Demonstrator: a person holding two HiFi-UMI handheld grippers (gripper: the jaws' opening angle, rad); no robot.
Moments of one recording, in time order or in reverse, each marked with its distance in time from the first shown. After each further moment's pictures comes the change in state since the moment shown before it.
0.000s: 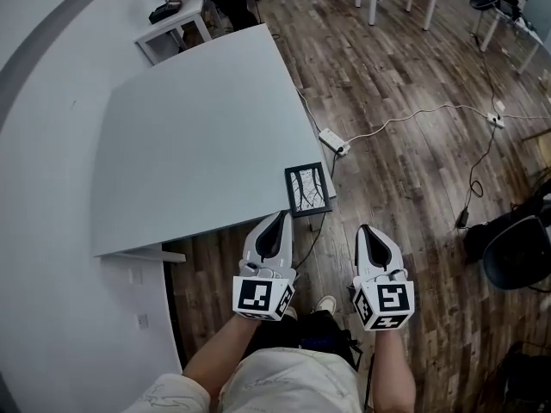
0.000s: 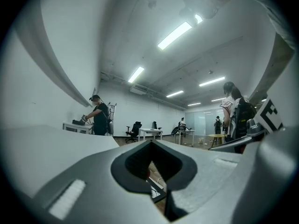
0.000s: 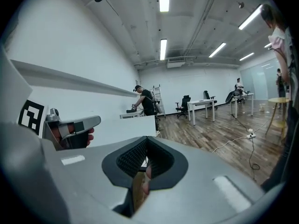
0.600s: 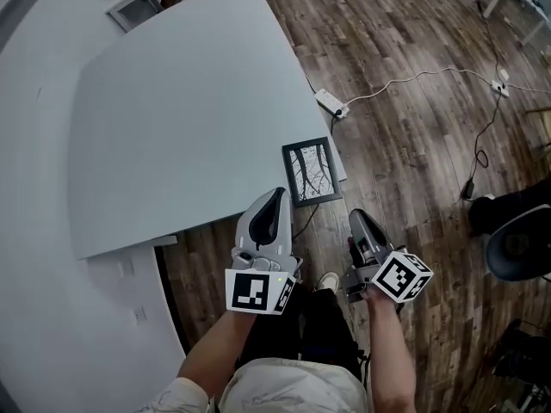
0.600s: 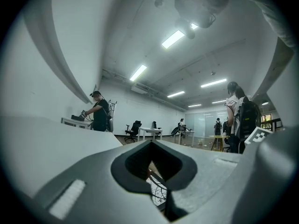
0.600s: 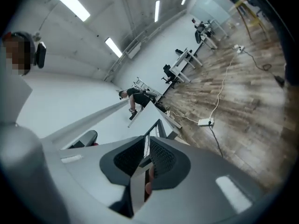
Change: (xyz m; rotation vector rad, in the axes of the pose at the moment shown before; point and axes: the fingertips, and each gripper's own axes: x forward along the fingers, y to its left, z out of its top) left arm 0.043 0.044 -0.040 -0.038 0.003 0.000; right arm 0.083 -0.004 -0.103 0.774 0.092 0.164
